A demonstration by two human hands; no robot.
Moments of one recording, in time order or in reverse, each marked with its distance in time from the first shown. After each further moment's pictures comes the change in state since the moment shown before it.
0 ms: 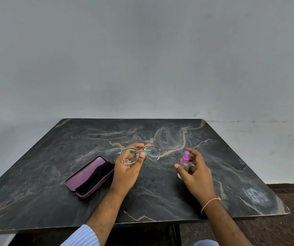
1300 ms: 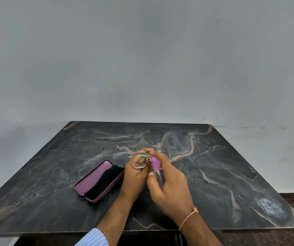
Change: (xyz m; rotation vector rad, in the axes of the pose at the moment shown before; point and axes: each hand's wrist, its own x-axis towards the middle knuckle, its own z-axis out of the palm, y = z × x) left_hand 0.004 -0.010 -0.004 -0.076 -0.025 -0.101; right_hand -0.043 -0.121 0.060 -0.040 -0.137 -0.277
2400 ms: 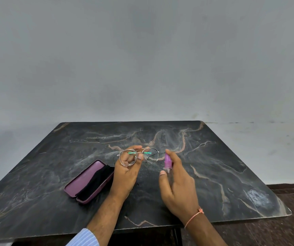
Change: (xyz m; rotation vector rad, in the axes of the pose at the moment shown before) left_hand -0.002 0.013 0.008 0.017 0.063 0.008; right_hand -0.016 0.040 -0.024 -0.072 0.132 0.113
